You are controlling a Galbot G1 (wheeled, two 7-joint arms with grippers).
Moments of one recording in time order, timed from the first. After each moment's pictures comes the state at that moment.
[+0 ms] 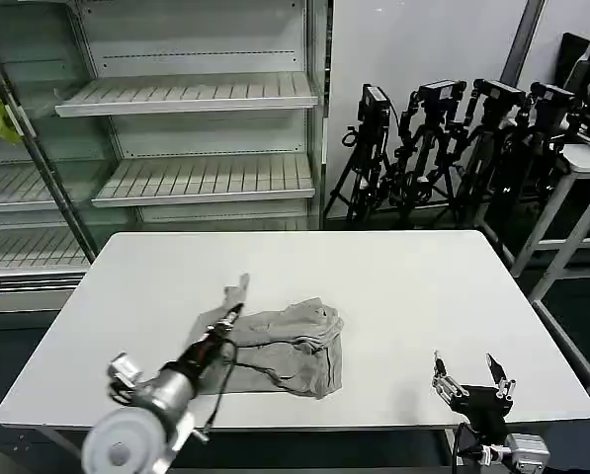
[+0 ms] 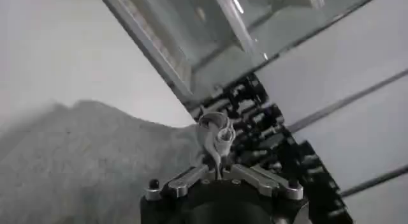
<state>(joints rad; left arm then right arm) 1.24 -1.31 -0.36 -2.16 -1.40 0.40 -0.45 -1.71 1.33 0.63 2.34 0.25 -0.33 0.22</state>
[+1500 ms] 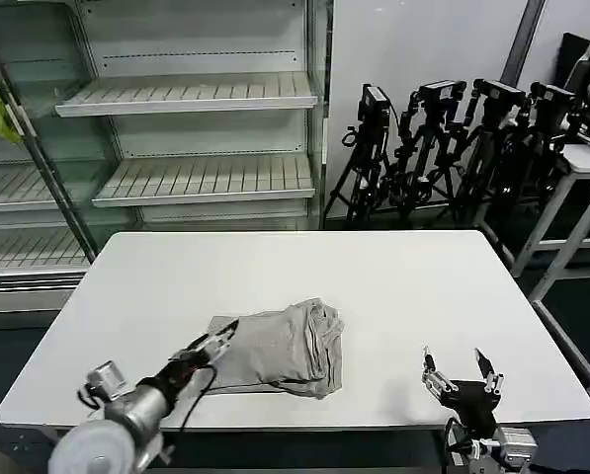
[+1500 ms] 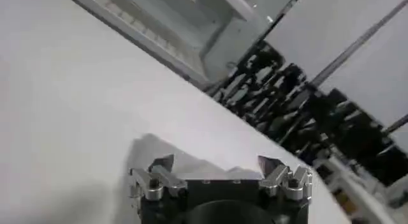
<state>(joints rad) 1.40 -1.10 -0.57 -2.19 -1.23 0.55 -0.29 -1.66 1.32 0.59 2.32 0.25 -0.34 0.22</state>
